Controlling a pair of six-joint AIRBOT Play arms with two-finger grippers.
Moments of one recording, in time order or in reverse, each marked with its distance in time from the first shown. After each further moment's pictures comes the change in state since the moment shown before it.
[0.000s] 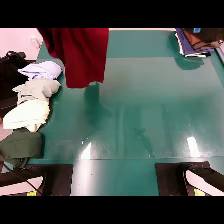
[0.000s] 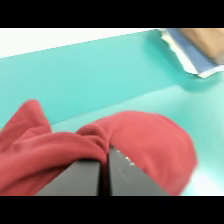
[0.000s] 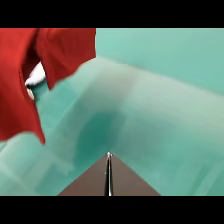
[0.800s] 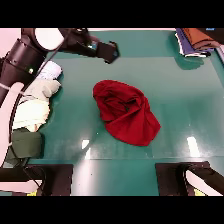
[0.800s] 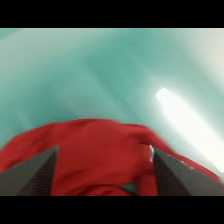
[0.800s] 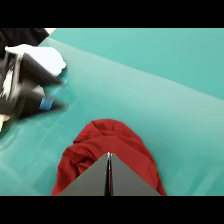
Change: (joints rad) left arm -0.191 -0.156 -0.159 0.042 0.013 -0.065; right arm 0.000 0.079 0.005 -0.001 0.074 0.022
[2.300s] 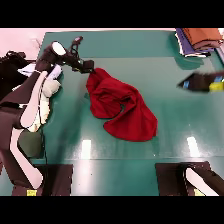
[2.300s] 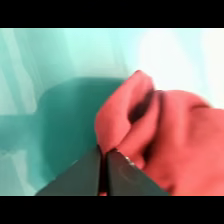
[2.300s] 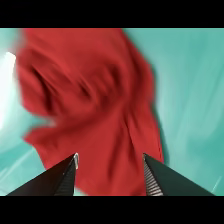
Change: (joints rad) left arm 0.317 -0.461 0.143 -0.253 -0.103 0.095; right arm -0.243 0.068 -0.659 -0.012 0.084 0.016
